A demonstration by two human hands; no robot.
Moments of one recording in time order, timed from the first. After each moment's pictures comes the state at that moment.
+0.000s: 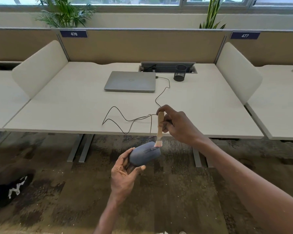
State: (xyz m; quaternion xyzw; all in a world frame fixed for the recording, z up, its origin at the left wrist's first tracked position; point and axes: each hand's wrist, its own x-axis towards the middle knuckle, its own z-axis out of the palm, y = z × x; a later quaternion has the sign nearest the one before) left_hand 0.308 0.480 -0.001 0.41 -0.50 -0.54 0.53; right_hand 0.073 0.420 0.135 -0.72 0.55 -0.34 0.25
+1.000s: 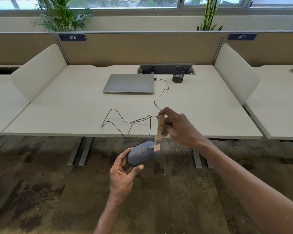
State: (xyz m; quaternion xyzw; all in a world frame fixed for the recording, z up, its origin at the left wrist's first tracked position) left_hand 0.309 0.478 0.007 0.42 -0.49 -0.54 0.54; right_hand 0.068 0.425 0.135 -0.71 0.54 -0.36 0.28
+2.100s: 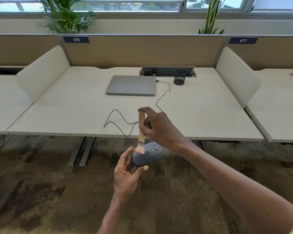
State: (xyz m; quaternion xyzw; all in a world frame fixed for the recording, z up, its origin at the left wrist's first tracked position) left_hand 0.304 0.480 0.003 0.43 -0.50 -0.55 0.52; right_hand 0.138 0.424 0.160 -0.75 0.54 -0.33 0.17
